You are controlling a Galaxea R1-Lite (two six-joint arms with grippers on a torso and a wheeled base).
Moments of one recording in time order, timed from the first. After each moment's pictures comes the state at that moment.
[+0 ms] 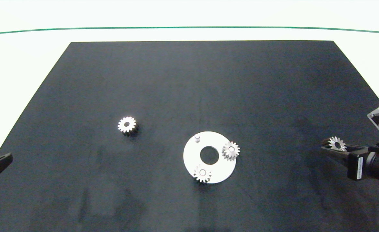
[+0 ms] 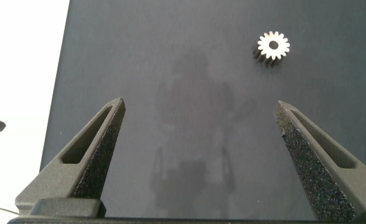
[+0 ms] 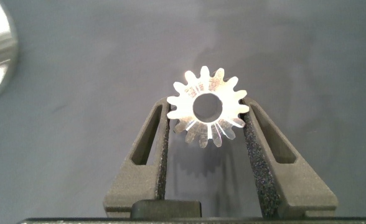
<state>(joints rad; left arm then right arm) -0.15 0.70 -0.66 0.14 0.20 -0.01 0.08 1.27 -0.55 -0.30 0.10 -0.07</state>
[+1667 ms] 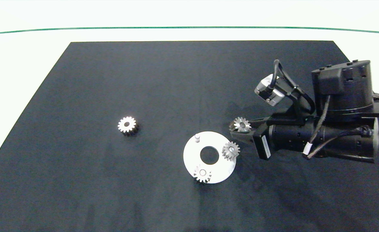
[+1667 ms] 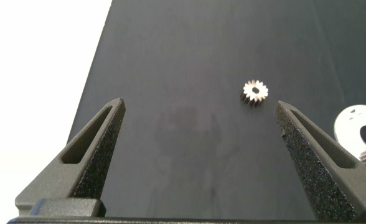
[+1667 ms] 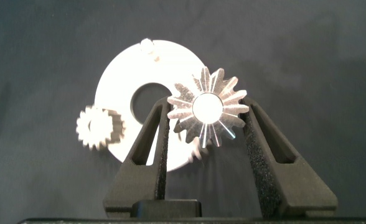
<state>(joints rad) -0.15 0.49 -0.70 0.14 0.20 -0.01 0.62 1.62 -1.08 -0.12 0.04 -0.16</state>
